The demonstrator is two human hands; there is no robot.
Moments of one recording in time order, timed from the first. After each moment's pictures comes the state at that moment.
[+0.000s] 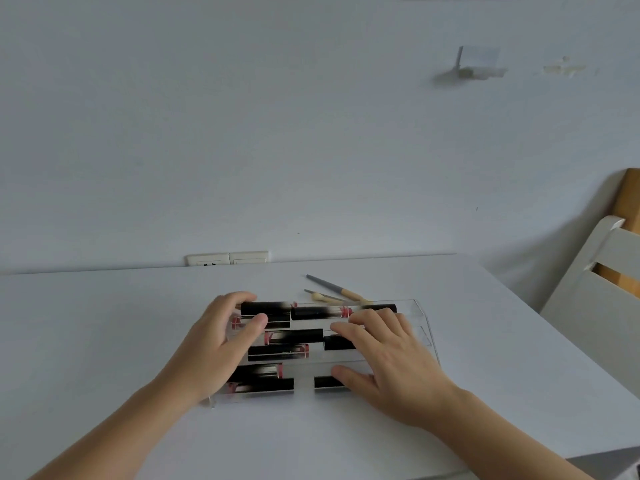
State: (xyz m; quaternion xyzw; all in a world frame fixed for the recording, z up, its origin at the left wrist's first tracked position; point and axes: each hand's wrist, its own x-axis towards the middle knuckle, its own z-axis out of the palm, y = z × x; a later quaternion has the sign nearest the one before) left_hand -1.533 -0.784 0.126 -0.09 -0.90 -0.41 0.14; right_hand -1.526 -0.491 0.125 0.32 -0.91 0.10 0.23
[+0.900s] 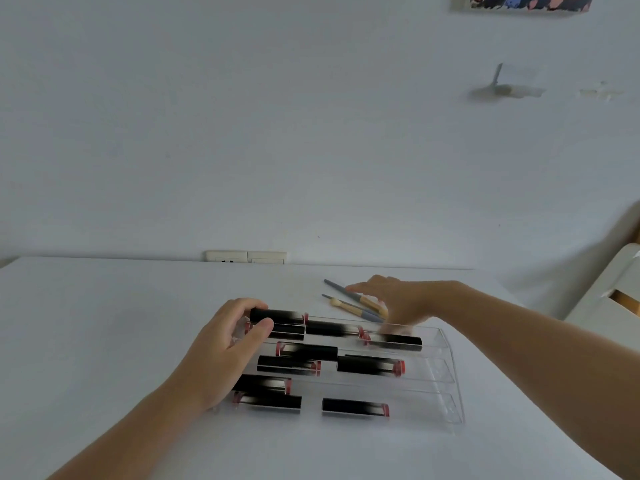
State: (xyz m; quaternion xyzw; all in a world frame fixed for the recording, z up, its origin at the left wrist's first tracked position) left_hand -1.523 -0.795 0.121 -0.08 -0.85 -0.49 0.15; right_hand -1.672 -0.489 0.180 0.28 -0.94 -0.02 -0.19
